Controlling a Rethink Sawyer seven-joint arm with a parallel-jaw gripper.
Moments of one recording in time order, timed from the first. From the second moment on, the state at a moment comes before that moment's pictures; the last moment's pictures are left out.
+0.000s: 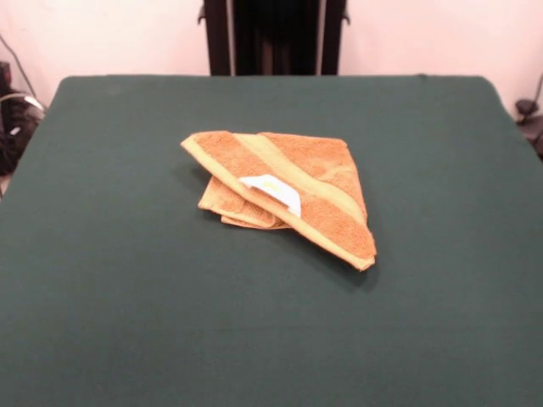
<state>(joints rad) 0.13 -1.10 -0.24 1.51 0.01 1.05 1.65</state>
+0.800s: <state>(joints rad) 0.09 -1.02 -0.23 1.43 0.02 1.05 1.65</state>
